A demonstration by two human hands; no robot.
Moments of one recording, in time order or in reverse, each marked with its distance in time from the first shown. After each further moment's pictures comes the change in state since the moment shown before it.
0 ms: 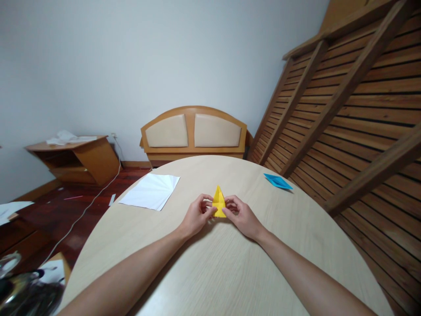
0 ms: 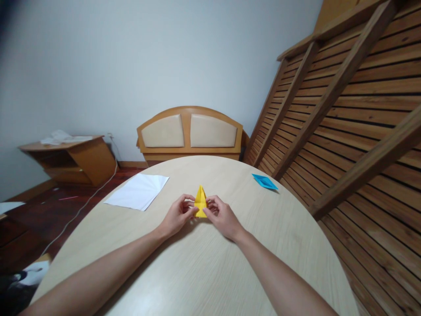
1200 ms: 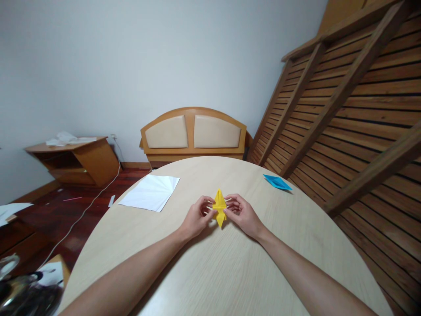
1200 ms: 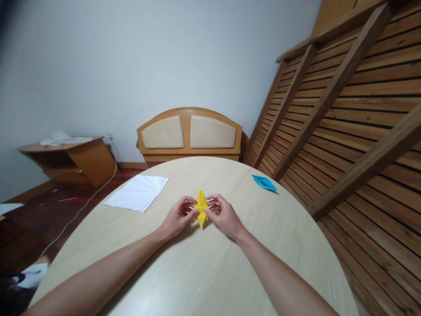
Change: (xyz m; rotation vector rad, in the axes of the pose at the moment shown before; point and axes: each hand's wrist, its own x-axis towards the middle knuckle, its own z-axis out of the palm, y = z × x) left_hand -0.003 0.001 -0.001 0.174 0.015 0.084; right_hand 0.002 0.006 -0.005 0.085 0.059 -0.013
